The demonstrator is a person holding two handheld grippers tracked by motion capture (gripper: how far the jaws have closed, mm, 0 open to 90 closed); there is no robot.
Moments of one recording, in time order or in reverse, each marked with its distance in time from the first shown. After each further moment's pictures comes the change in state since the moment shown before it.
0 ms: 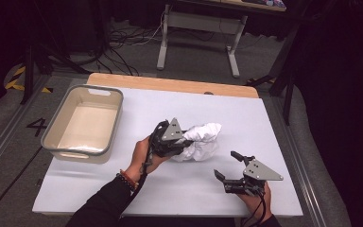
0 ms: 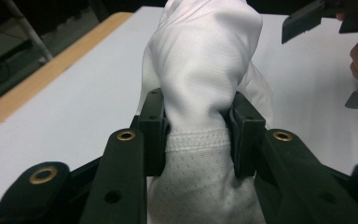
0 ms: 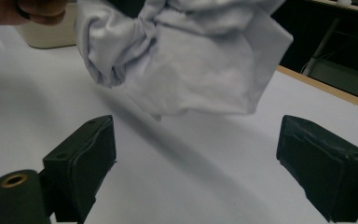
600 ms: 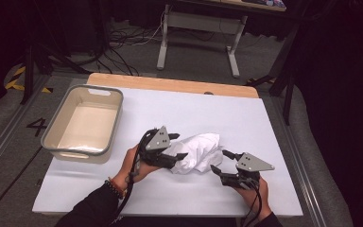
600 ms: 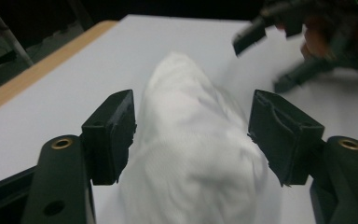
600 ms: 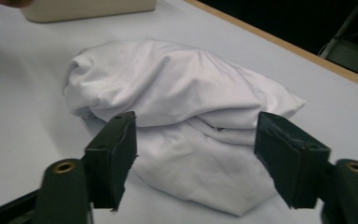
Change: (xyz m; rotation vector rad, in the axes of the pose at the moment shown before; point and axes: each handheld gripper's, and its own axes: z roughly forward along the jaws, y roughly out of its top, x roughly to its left) left arm -0.010 -0.039 -0.030 -0.046 -0.051 0.008; right arm -0.008 0.007 0.024 0.117 0.052 -0.025
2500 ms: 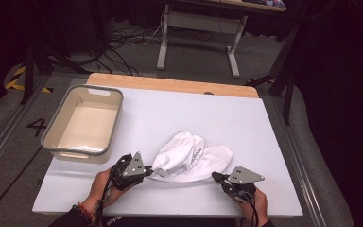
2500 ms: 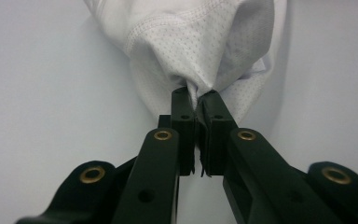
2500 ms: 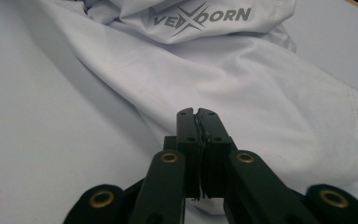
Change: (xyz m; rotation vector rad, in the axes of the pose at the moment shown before) left arm -0.018 -0.067 -0.042 0.242 0.059 0.000; right arm 0.029 -0.022 -0.005 0.158 0.039 -0.030
